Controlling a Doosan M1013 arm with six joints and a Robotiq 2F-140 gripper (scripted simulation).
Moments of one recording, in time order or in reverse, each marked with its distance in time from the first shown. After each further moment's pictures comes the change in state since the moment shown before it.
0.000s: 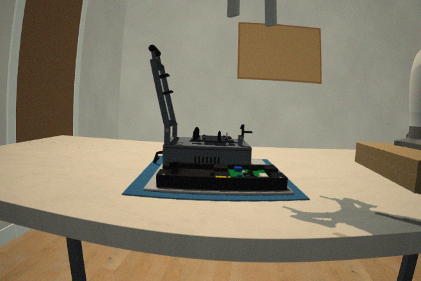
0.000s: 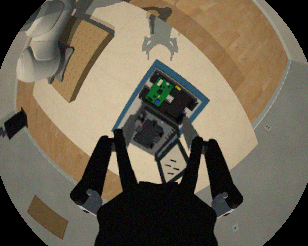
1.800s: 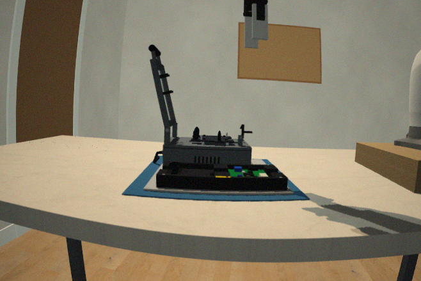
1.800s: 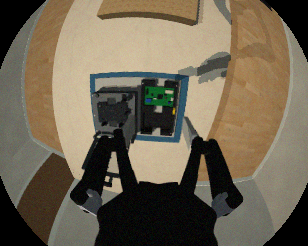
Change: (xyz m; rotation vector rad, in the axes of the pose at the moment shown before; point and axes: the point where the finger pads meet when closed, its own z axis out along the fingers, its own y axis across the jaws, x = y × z) arm 0.004 -0.003 0.046 -0.006 0.006 -1.030
